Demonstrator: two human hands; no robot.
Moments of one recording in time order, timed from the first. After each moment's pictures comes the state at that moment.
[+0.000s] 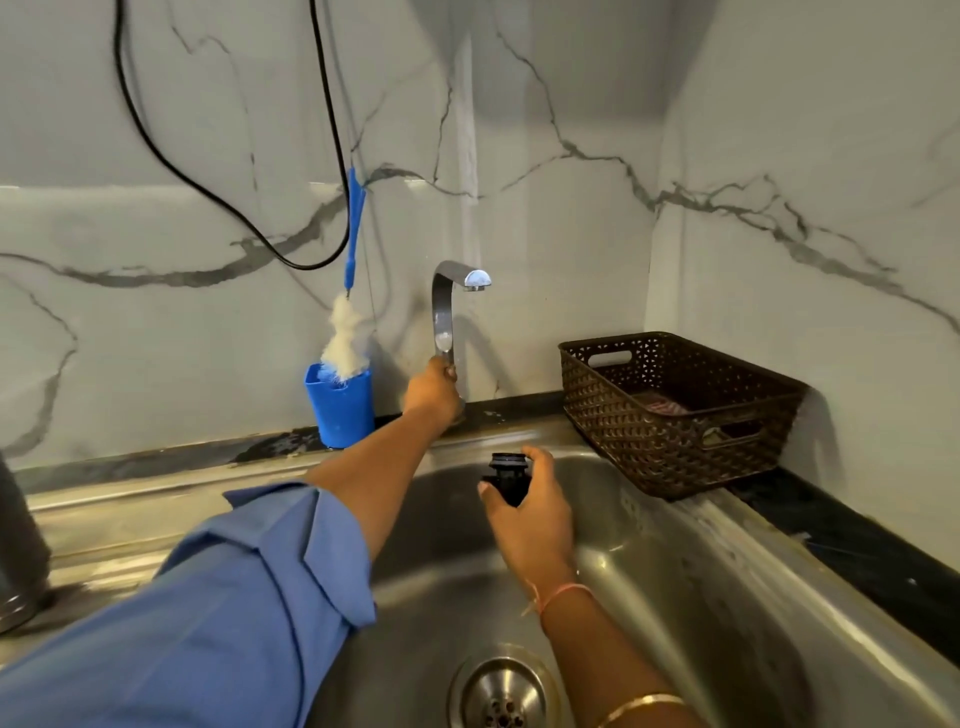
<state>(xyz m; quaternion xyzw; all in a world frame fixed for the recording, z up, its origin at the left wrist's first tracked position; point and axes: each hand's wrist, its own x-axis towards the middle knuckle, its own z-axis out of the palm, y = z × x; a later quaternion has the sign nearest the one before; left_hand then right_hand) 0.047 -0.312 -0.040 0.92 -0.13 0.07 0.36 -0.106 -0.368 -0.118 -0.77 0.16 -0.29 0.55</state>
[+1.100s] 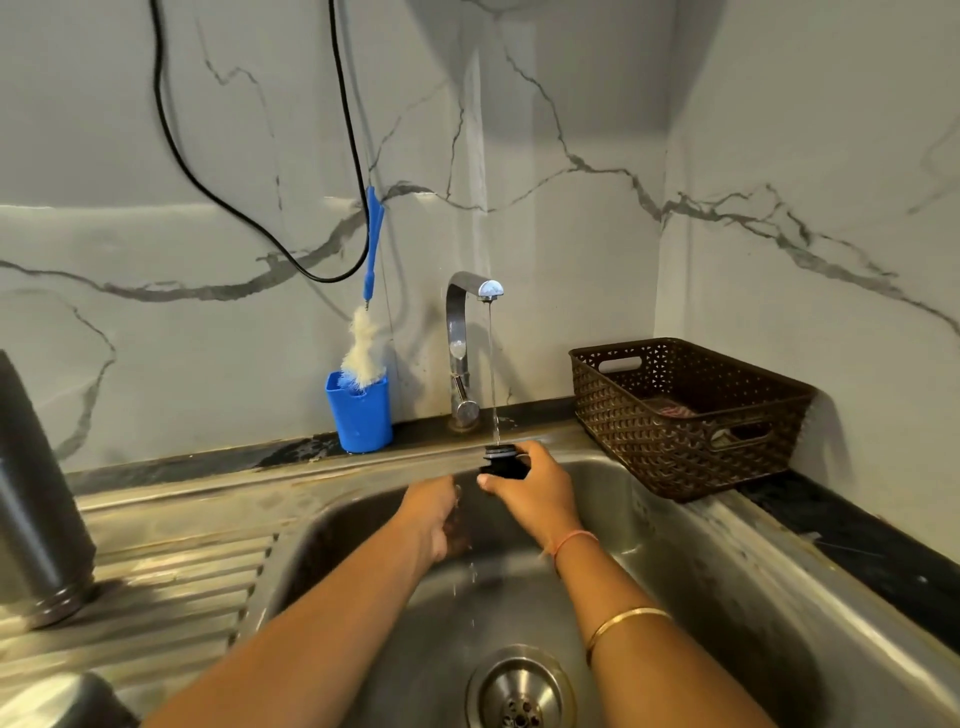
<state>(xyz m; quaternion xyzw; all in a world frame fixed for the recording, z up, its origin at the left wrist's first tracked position) -0.043 -0.271 -0.094 0.67 0.11 -0.20 0.71 -0.077 -0.383 -0.108 -0.78 0.13 -0.22 0.58</state>
